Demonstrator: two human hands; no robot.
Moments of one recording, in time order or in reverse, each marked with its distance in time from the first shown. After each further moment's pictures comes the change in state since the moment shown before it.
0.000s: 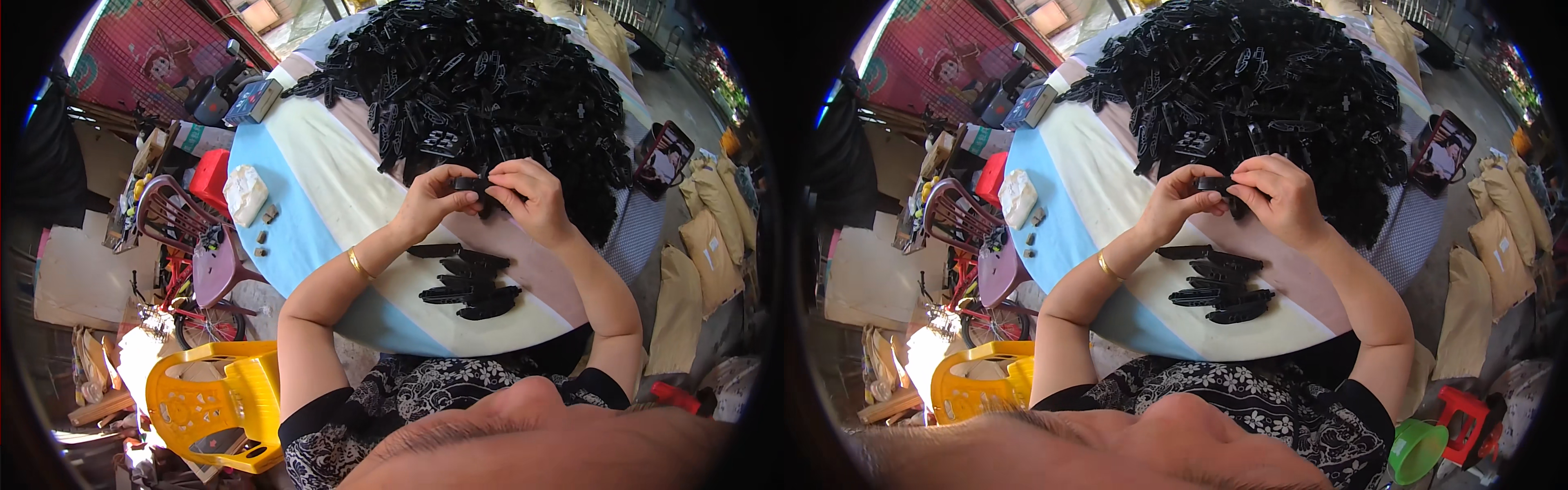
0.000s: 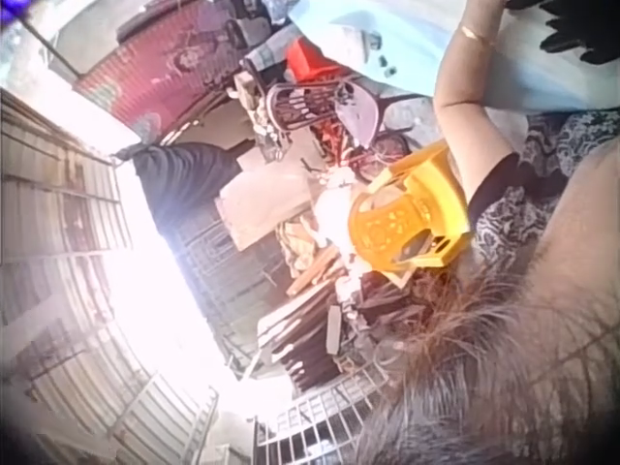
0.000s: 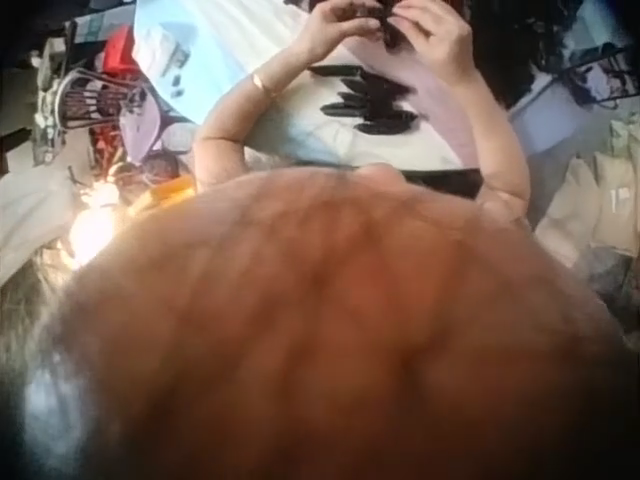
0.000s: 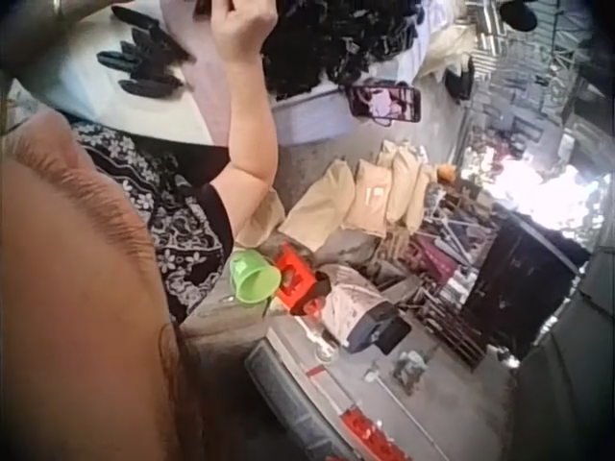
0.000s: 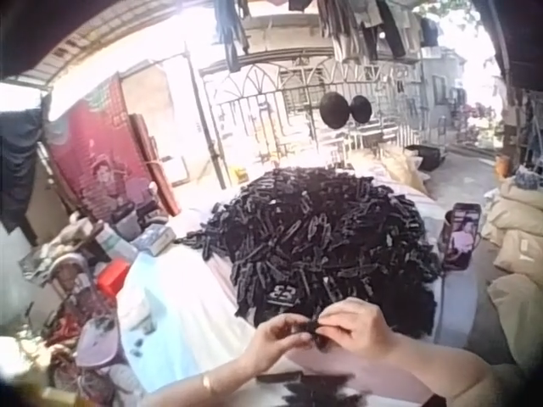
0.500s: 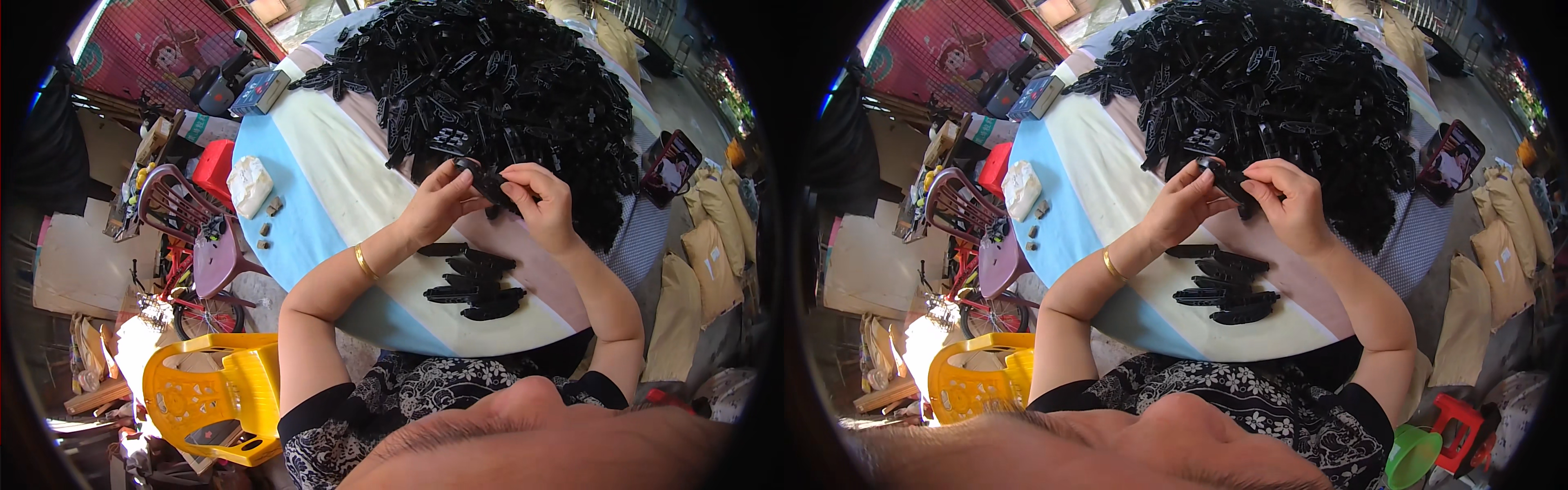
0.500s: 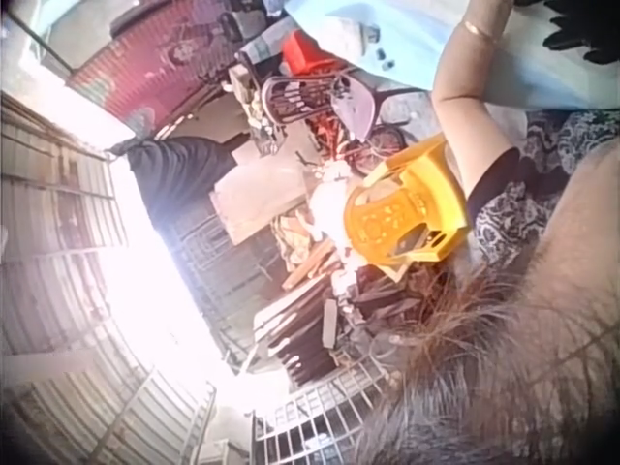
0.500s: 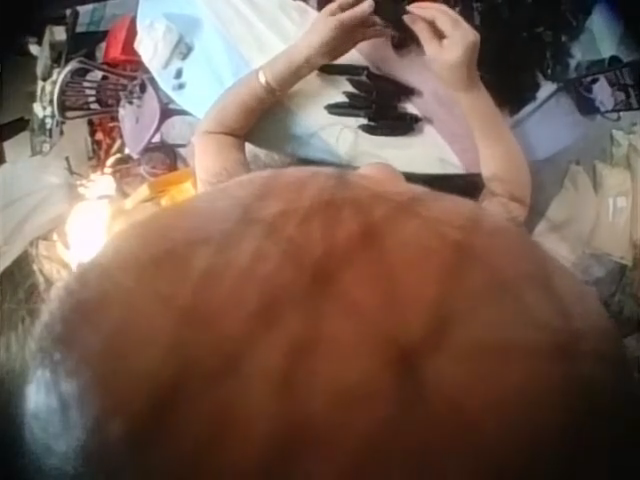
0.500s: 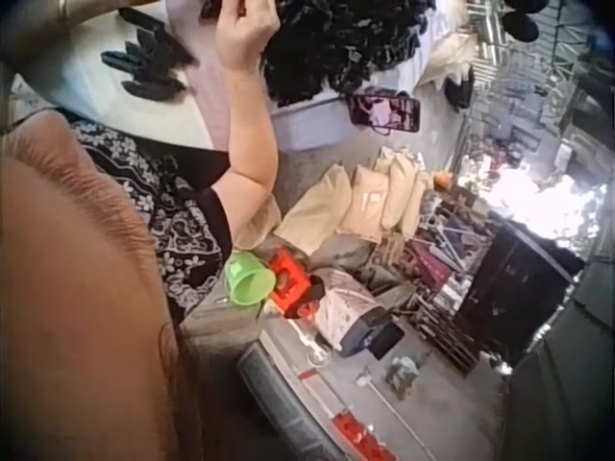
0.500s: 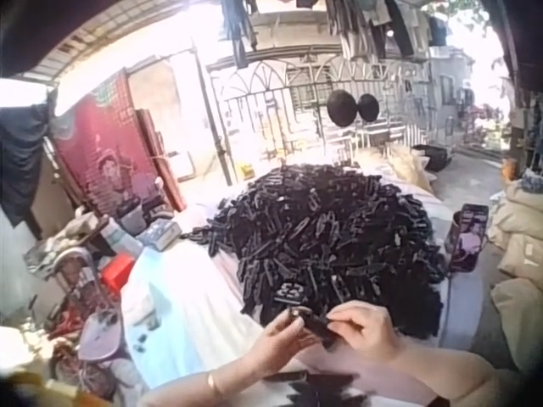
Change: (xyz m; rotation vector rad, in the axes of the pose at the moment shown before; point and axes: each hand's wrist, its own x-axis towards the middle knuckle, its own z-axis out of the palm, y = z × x) left_hand -0.002 -0.002 0.008 -0.382 0.084 -0.002; right_hand -0.007 -0.002 0.007 0.230 0.021 0.234
